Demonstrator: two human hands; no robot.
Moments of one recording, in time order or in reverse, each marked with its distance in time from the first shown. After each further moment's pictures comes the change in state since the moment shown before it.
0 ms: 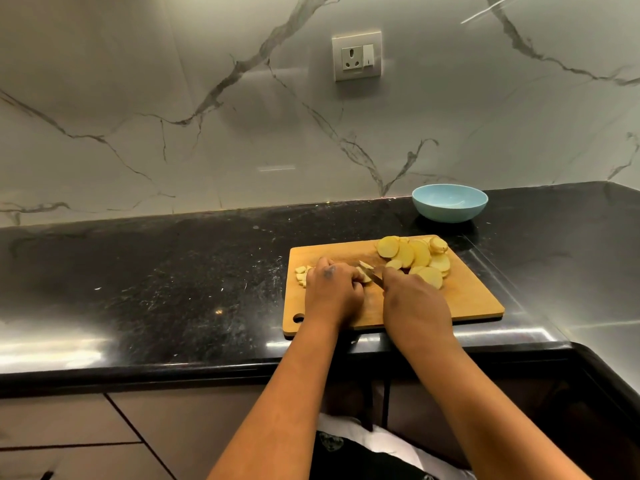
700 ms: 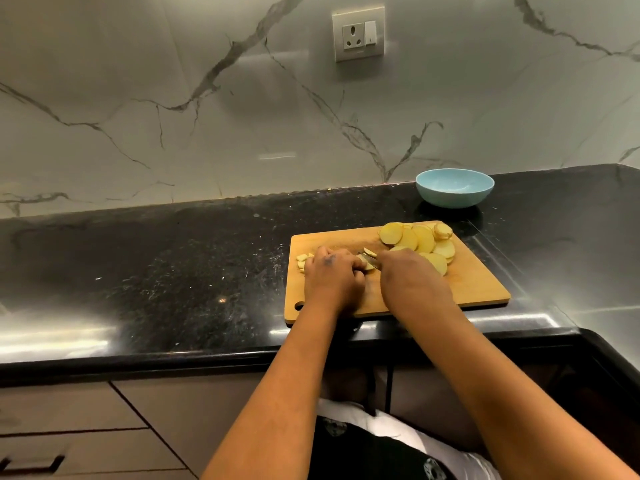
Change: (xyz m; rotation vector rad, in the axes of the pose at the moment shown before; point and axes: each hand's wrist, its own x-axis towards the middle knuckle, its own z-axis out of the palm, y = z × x) left_hand -0.002 0.000 -0.005 0.057 -0.067 -0.006; right_hand 0.015 -0.010 -0.015 -0.036 -0.191 -0.028
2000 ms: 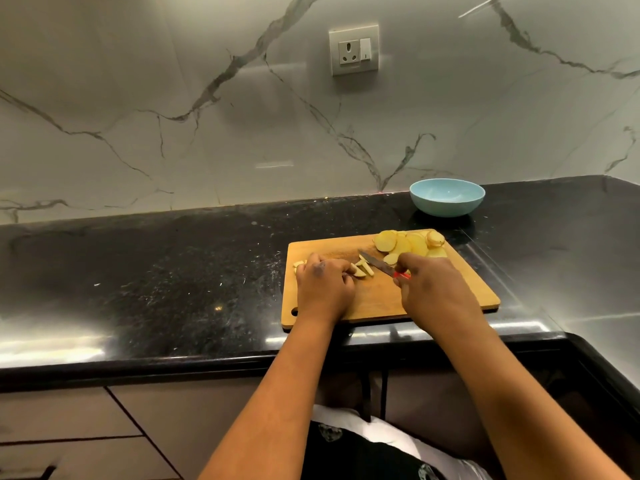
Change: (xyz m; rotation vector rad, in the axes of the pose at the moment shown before) left_hand -0.004 -0.008 0.005 -0.083 0.162 -0.040; right_hand -0.019 0.032 -0.005 0.225 0.202 0.011
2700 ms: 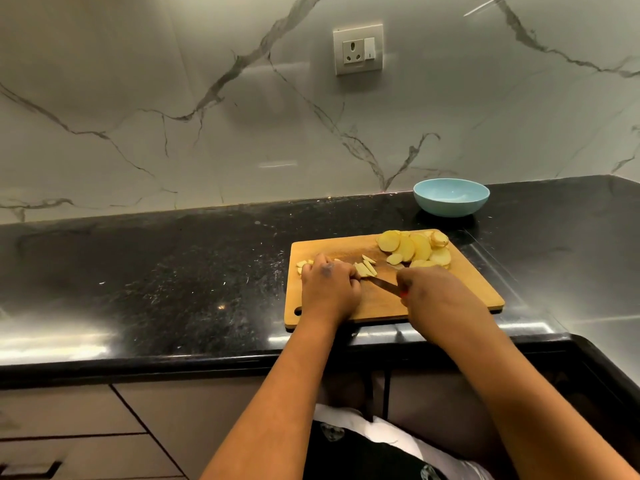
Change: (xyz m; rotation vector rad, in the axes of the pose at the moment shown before) left_hand -0.002 0.002 0.000 0.089 -0.058 0.044; right_hand 0.005 0.001 -0.001 -0.181 -0.263 -0.025
